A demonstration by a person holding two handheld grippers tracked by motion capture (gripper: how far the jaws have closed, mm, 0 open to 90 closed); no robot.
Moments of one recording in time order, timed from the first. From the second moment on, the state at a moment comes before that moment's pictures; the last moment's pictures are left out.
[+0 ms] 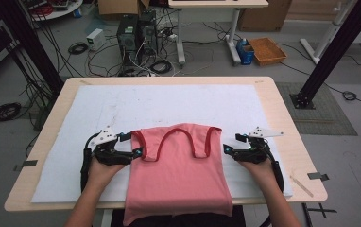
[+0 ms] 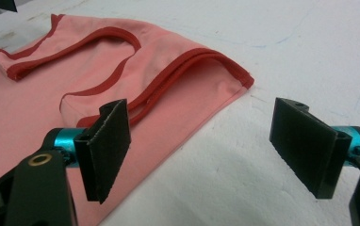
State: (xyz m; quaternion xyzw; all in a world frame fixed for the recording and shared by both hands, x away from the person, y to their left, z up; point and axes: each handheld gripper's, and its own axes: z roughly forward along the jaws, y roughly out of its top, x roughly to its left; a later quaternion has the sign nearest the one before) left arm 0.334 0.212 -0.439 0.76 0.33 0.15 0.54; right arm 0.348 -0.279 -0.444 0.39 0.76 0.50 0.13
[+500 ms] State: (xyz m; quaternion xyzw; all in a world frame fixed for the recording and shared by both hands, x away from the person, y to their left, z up) left arm 0.365 0.221 -0.443 0.76 0.38 0.16 0.51; right arm 0.358 -0.280 -0.440 0.39 0.77 0.48 0.15
